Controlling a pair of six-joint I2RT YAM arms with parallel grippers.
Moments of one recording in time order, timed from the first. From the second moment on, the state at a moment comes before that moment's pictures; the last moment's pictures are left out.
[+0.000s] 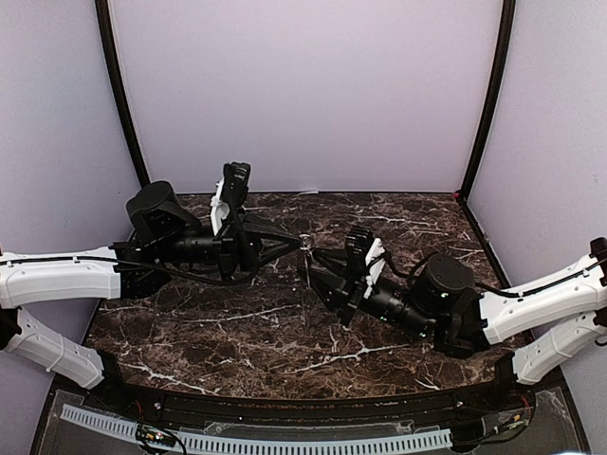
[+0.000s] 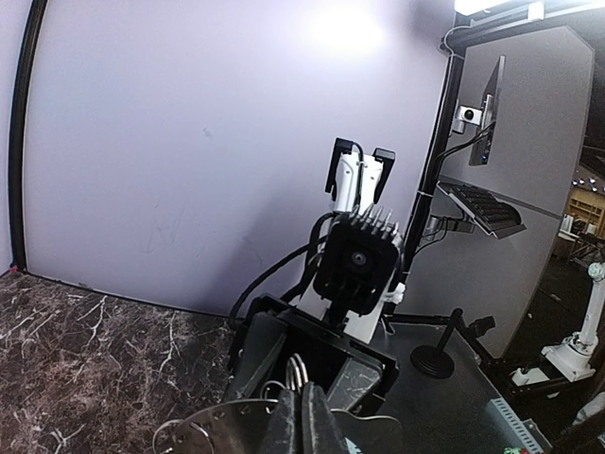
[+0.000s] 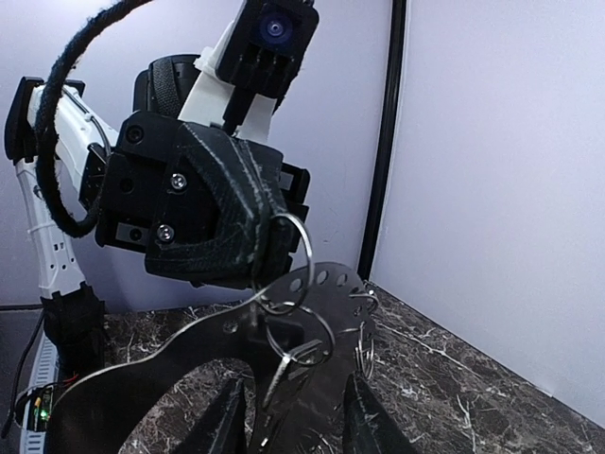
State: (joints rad) left arm -0.92 1.25 0.85 0.58 0.72 -0.34; right arm 1.33 1.31 0.65 0.83 0.21 -0.16
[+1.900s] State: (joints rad) left arm -0.90 1.21 0.82 0.48 0.79 -0.34; right arm 1.34 1.16 0.59 0.78 0.02 -0.22
